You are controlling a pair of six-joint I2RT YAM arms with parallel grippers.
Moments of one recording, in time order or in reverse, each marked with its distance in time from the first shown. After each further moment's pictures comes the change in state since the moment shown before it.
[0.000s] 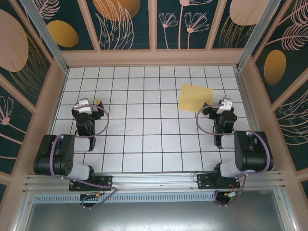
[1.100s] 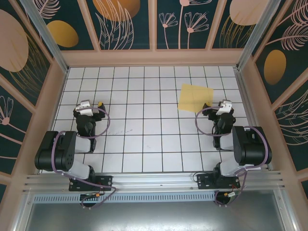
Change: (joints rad) left arm 0.000 0.083 -0.052 0.147 0.062 0.010; right arm 0.009 0.121 -0.048 0.193 0.030 -0.002
